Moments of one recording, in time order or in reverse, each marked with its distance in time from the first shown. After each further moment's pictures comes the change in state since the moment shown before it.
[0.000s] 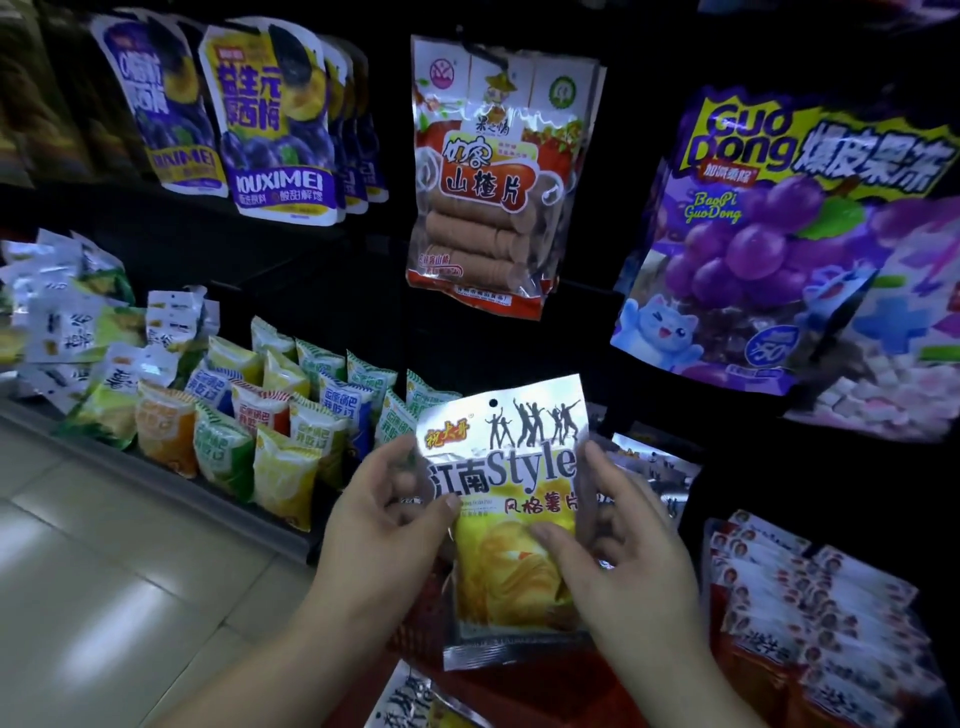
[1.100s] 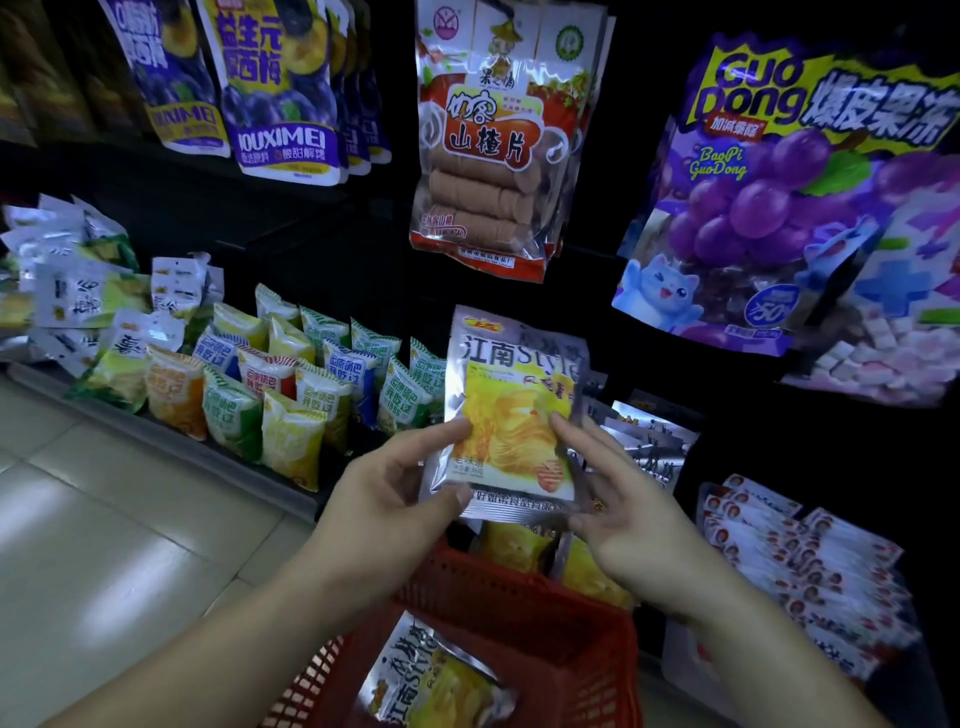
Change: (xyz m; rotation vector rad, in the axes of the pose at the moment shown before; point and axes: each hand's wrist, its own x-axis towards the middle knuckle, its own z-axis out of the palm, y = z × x) left_hand -0.021 0.005 -0.013 0.020 -0.254 0.093; right_hand 0.013 0.011 -0.030 0.009 -0.489 0.242
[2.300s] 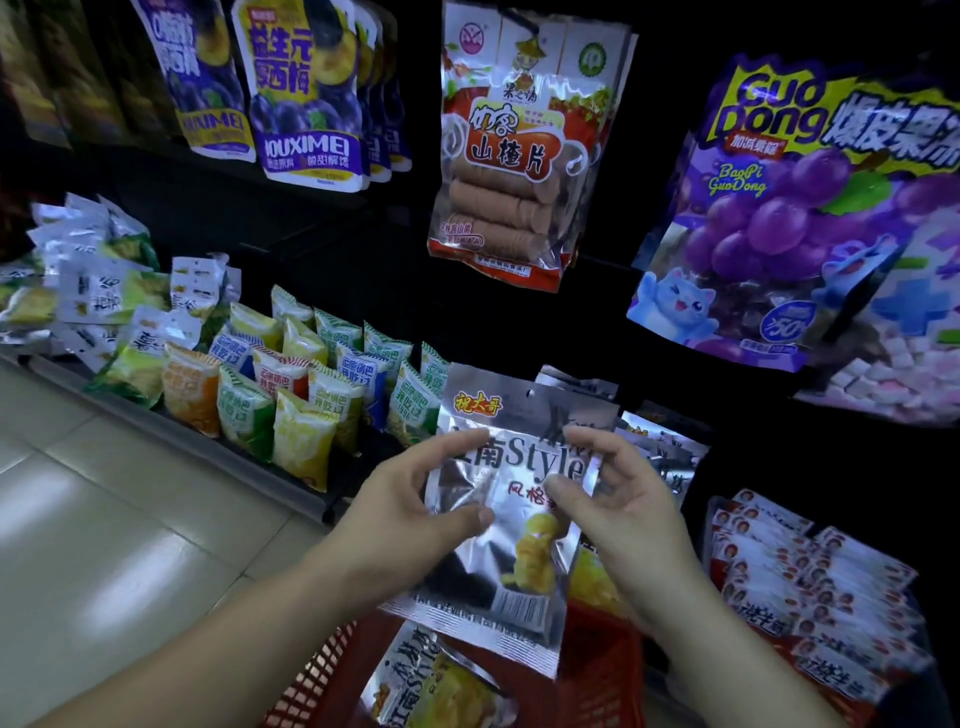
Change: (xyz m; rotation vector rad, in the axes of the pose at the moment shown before) left_hand 0.007 -0.009 -0.005 0.156 -0.107 -0.012; right_hand 0.005 -0.017 0.028 0.326 0.338 -0.021
